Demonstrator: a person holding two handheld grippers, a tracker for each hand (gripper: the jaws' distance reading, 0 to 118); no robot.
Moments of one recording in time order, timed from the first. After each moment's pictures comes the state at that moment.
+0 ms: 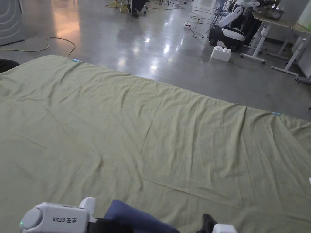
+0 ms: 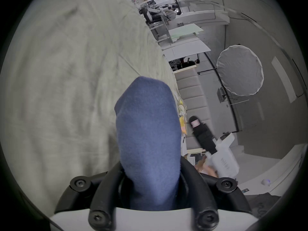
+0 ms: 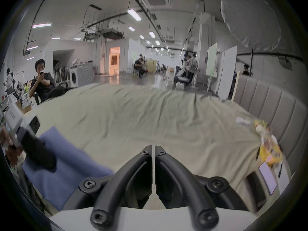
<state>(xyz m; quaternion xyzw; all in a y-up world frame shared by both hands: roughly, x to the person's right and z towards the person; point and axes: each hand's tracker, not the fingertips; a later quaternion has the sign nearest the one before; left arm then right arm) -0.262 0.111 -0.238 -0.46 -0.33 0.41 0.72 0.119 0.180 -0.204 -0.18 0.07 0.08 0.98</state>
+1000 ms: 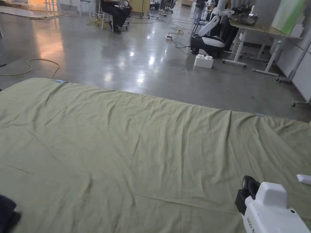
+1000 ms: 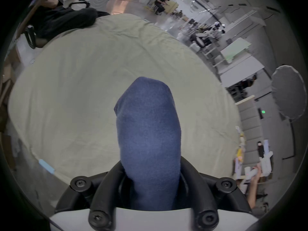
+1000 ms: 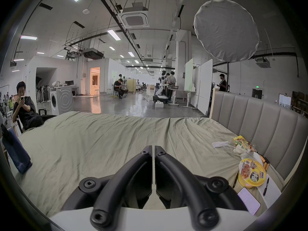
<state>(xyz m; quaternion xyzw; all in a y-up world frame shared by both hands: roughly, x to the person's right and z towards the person) -0.547 0.254 -0.231 -0.50 -0.01 0.27 0.82 0.188 0.260 -0.254 -0.11 -0.02 0.05 0.99</state>
